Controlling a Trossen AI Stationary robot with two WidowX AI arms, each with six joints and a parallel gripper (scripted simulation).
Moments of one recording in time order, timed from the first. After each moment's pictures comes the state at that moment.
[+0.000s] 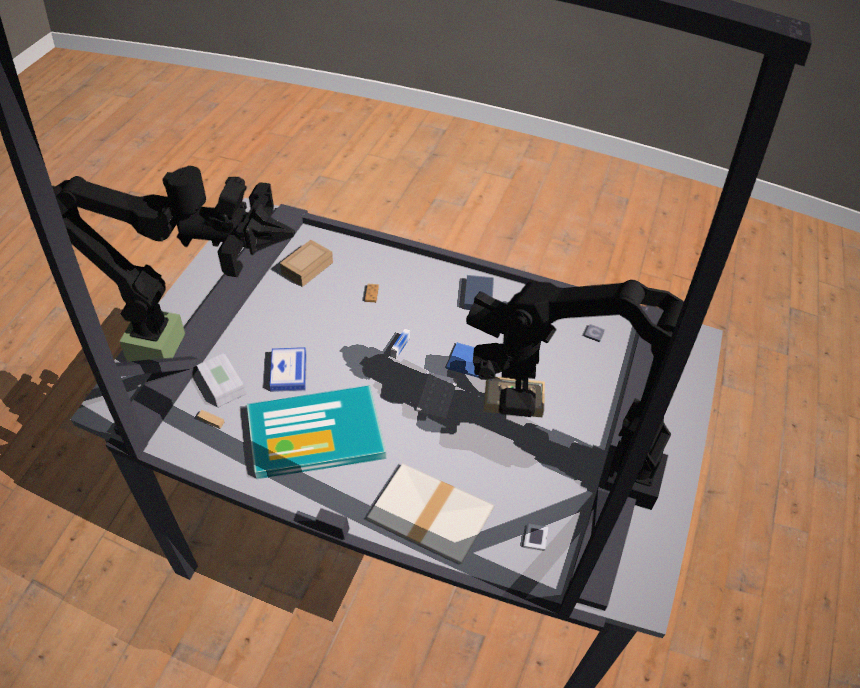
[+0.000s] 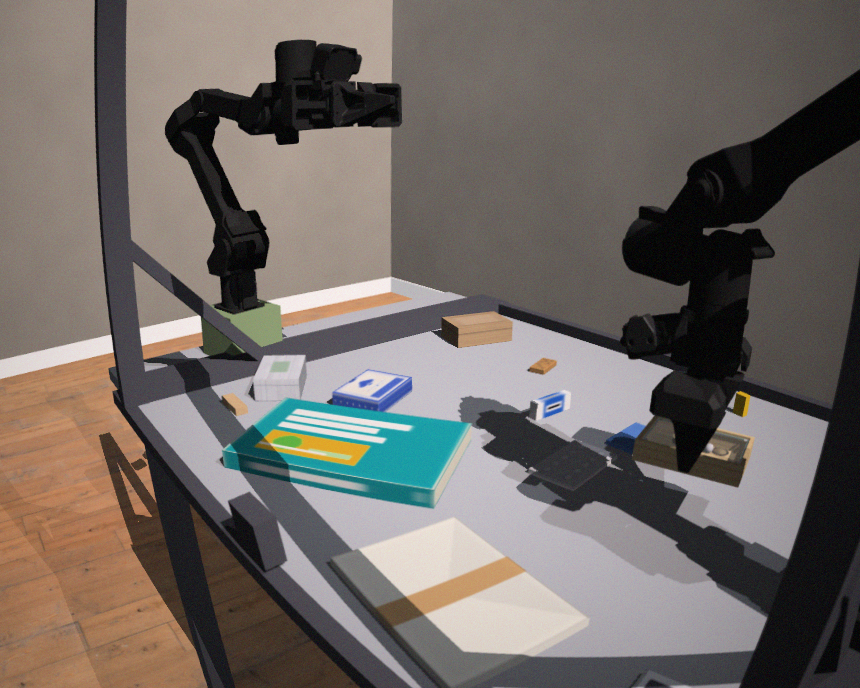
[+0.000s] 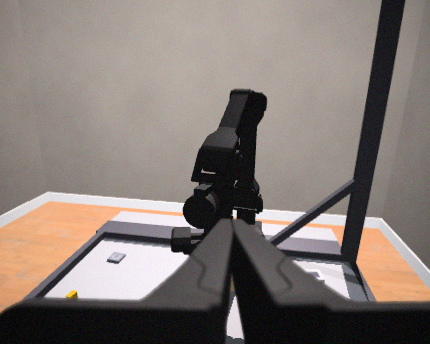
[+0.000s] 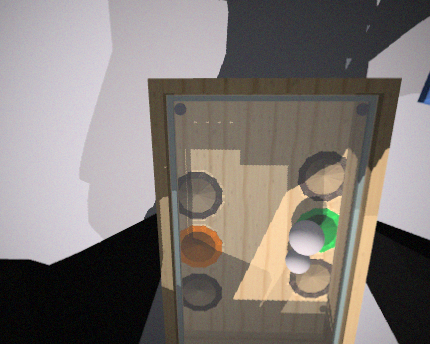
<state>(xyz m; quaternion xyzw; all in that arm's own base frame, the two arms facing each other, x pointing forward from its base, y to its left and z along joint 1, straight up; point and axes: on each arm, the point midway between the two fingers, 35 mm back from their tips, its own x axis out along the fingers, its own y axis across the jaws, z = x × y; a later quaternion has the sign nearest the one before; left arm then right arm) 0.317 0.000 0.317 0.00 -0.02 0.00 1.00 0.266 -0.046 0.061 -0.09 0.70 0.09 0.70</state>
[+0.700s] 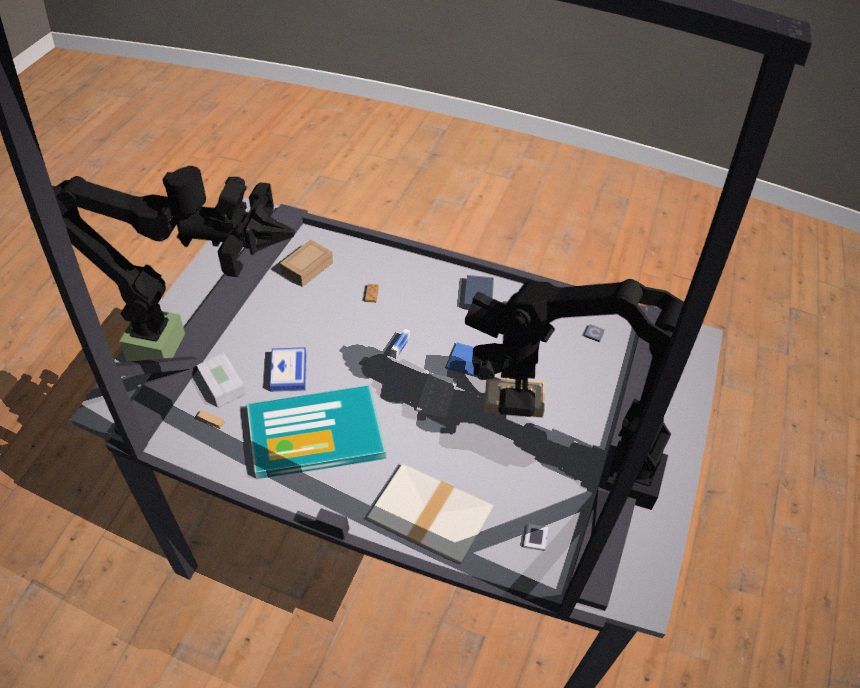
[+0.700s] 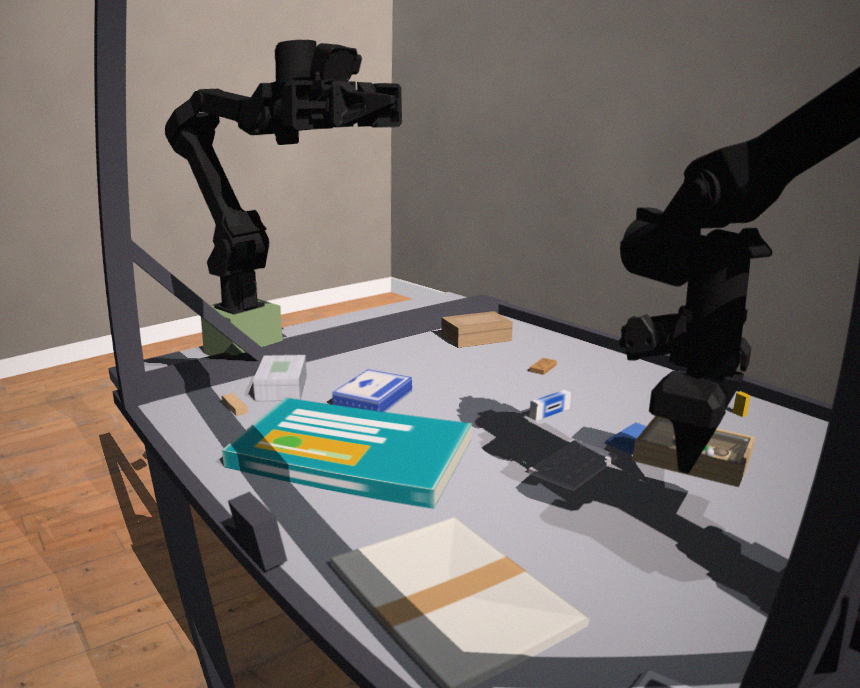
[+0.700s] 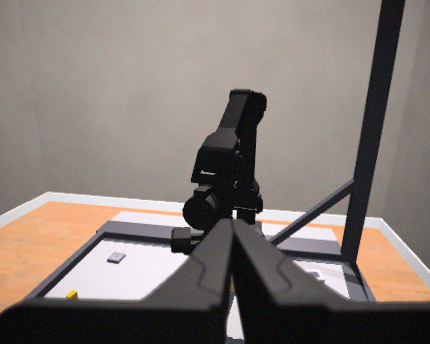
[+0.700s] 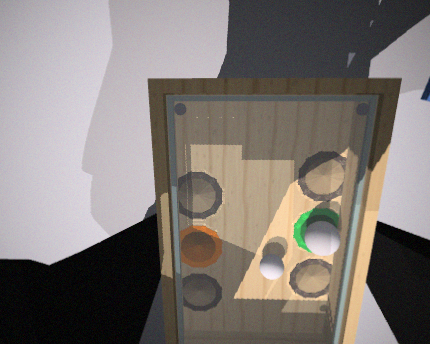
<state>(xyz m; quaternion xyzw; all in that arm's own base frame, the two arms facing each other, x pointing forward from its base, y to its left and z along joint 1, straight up) 0.317 0.000 0.317 0.00 -0.02 0.00 1.00 0.266 -0.046 0.061 -0.09 0.70 0.09 0.70</state>
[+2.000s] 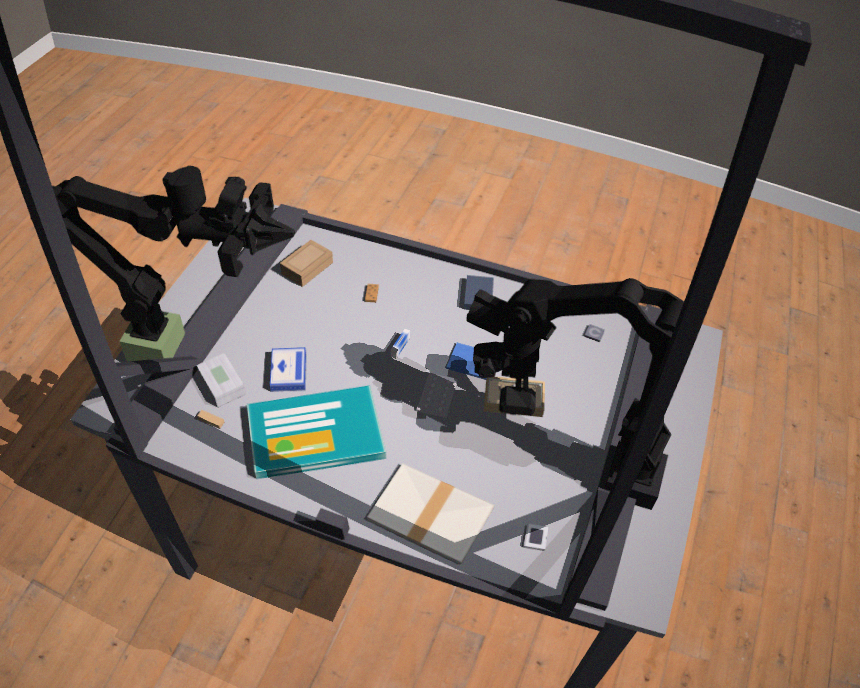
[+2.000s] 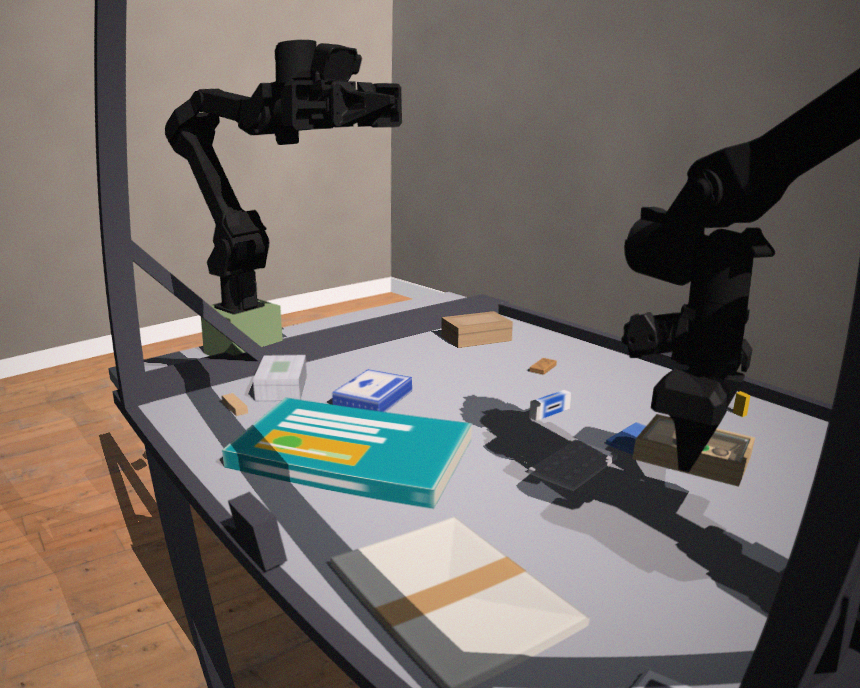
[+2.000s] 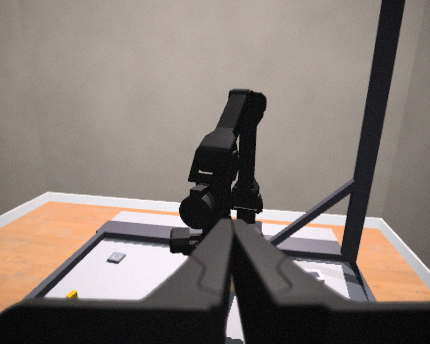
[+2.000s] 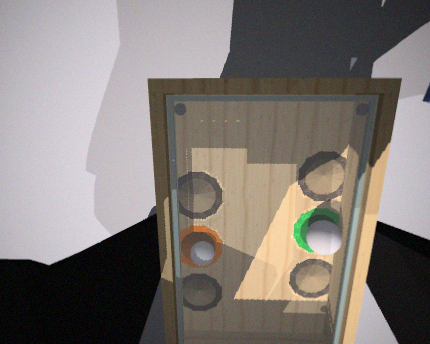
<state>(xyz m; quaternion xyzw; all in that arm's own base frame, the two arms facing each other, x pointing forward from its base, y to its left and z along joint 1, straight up) 0.317 0.000 0.317 0.00 -0.02 0.00 1.00 0.266 -0.047 0.061 -0.09 0.70 0.10 0.70</state>
